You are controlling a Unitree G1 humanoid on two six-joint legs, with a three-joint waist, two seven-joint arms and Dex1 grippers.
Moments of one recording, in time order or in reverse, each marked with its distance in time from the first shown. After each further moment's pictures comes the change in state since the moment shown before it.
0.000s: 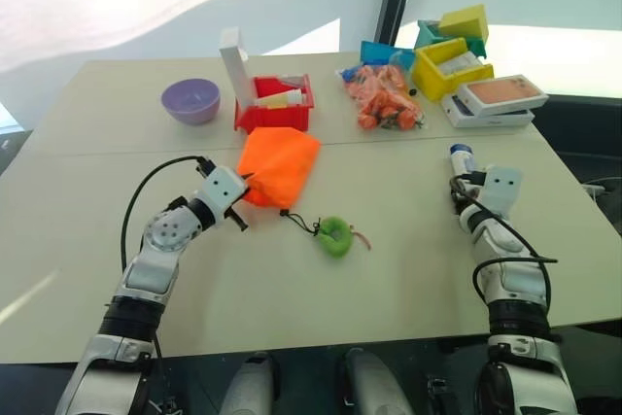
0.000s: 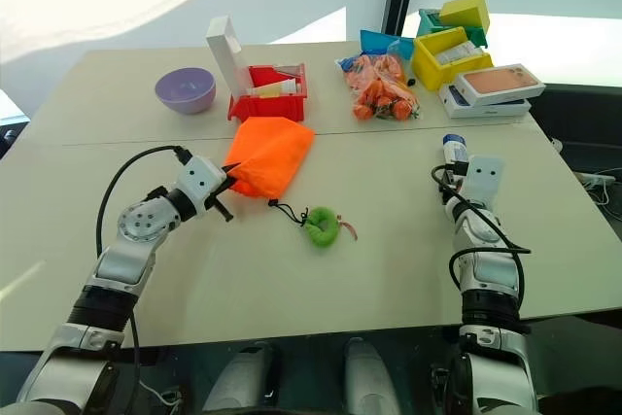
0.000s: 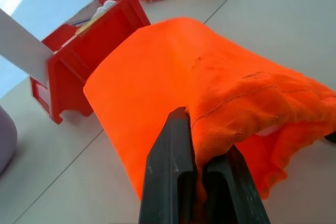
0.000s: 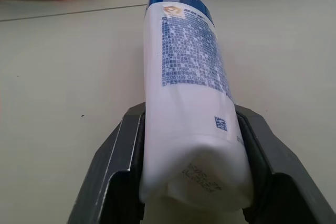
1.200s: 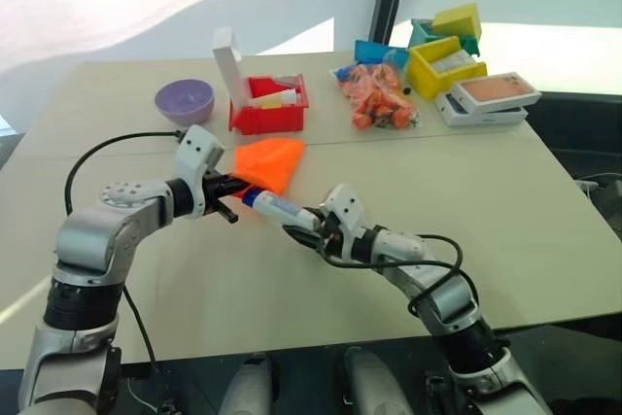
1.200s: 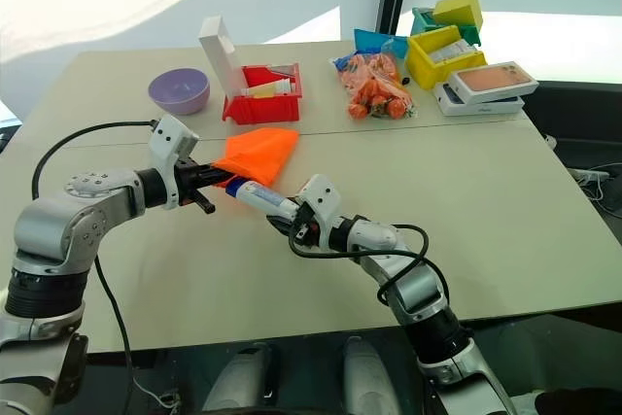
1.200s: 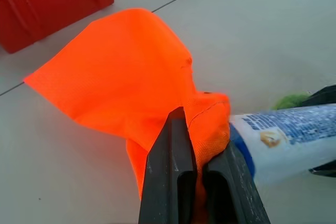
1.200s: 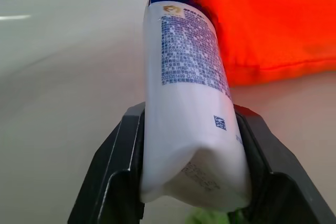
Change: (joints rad) left arm -0.119 0.164 0.135 -0.453 -0.488 1.061 -0.079; right arm 0.033 0.097 0.638 -0.449 0.039 0.216 0.486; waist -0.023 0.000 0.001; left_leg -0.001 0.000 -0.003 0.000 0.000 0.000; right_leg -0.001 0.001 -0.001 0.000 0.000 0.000
